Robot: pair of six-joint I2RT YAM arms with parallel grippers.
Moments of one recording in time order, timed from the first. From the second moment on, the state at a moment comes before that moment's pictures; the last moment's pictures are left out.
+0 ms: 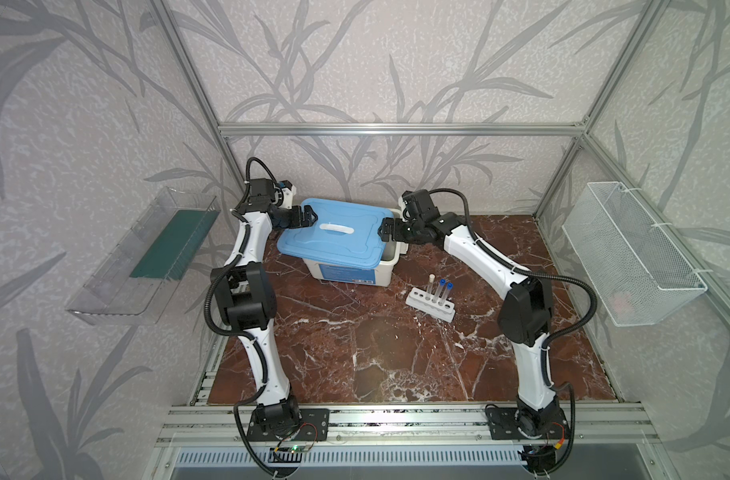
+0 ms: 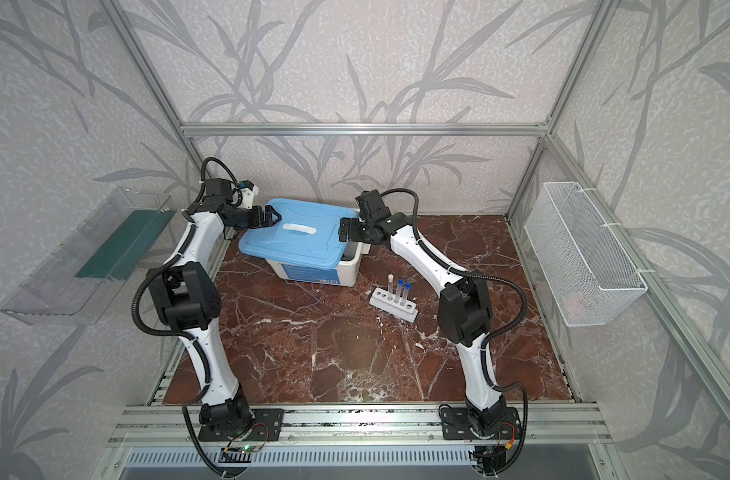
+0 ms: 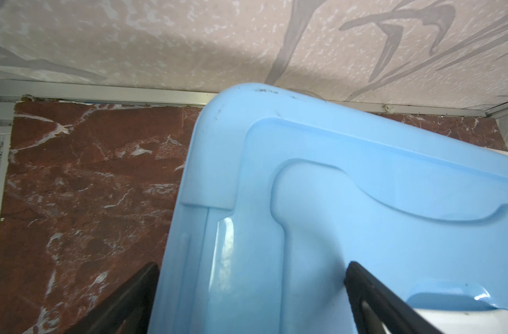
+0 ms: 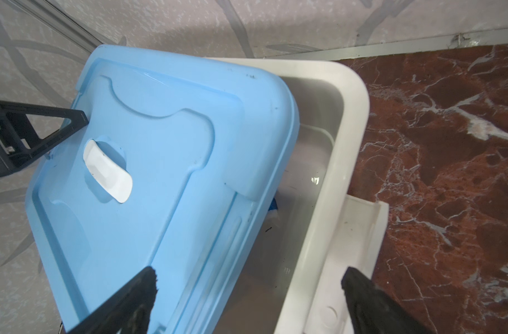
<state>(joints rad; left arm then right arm) 0.17 2.13 2.00 -0.74 0.45 0.05 0.58 2.11 2.02 -0.63 -0.11 0.53</state>
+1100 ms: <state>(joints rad) 0.12 2.08 1.91 -0.63 0.44 -0.05 0.55 2.24 2.18 -0.69 -0.08 0.48</state>
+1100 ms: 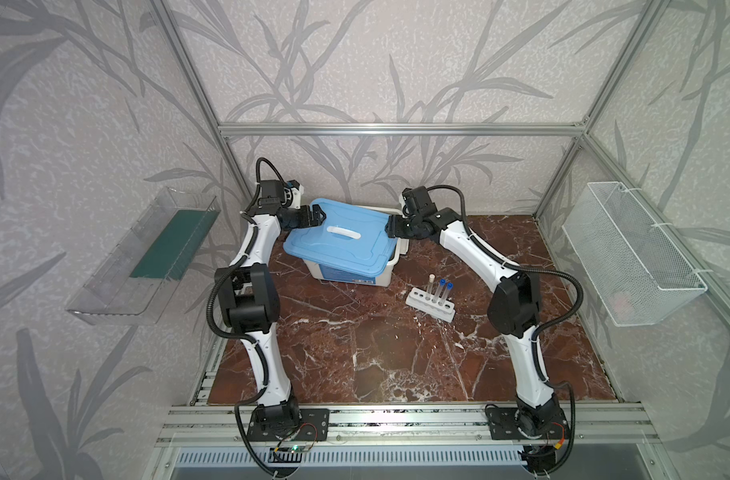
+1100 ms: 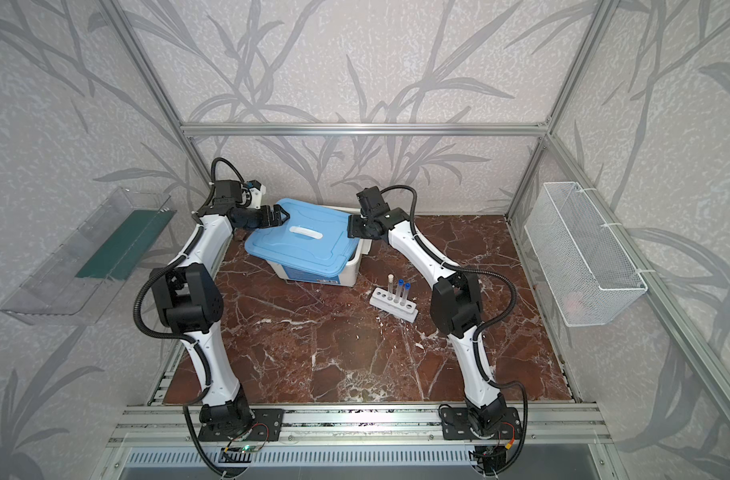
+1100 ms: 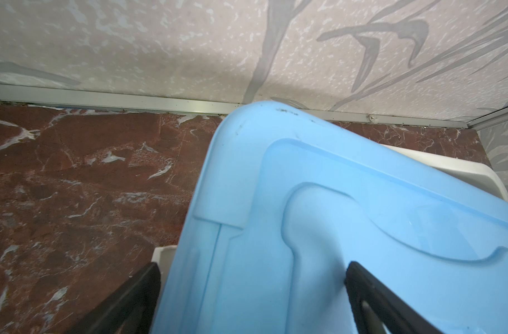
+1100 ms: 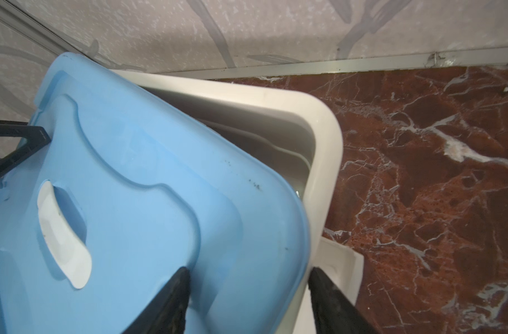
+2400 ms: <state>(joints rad) 0.10 2.02 1.84 -0.65 0.41 -0.08 0.47 2.56 2.75 -0.89 -0.15 0.43</state>
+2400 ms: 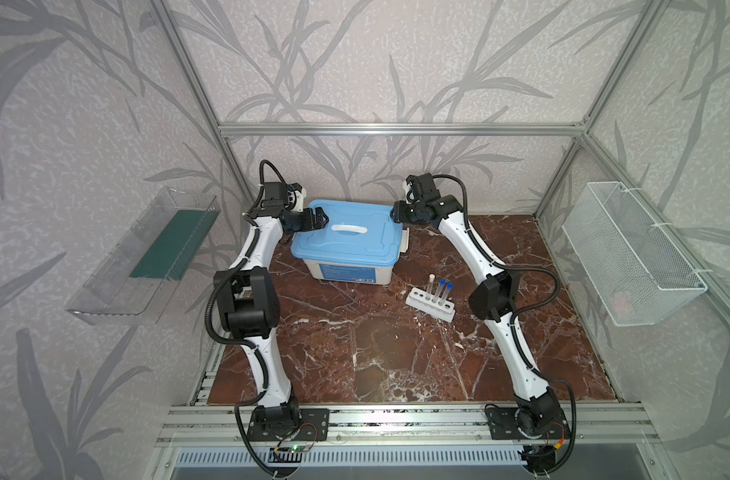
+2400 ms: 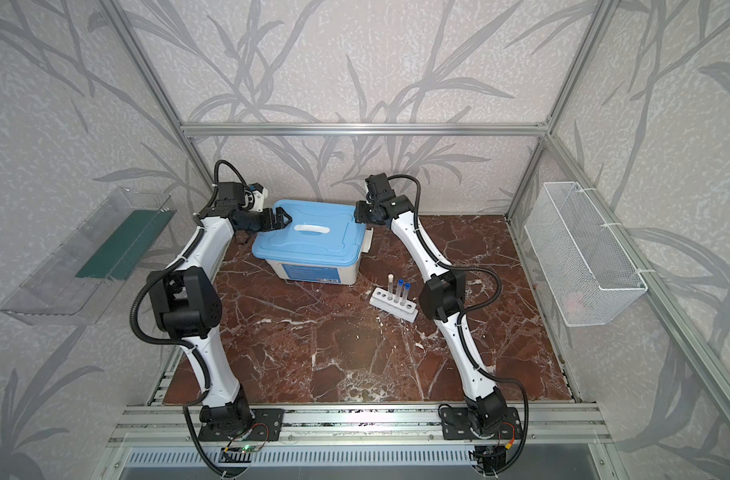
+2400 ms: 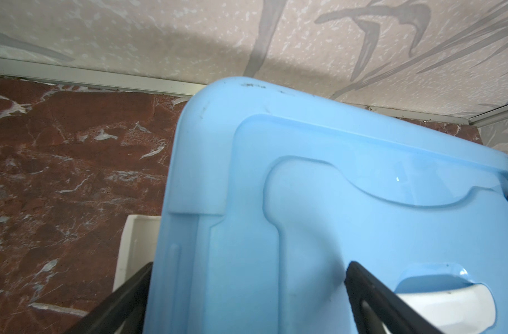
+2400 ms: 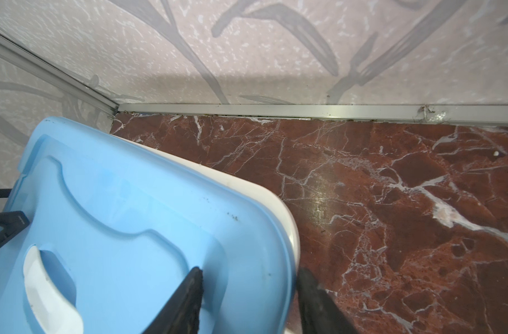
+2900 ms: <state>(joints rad) 0.09 2.02 1.83 -0.63 0.39 -0.11 0.45 2.59 2.75 -0.85 -0.19 0.44</state>
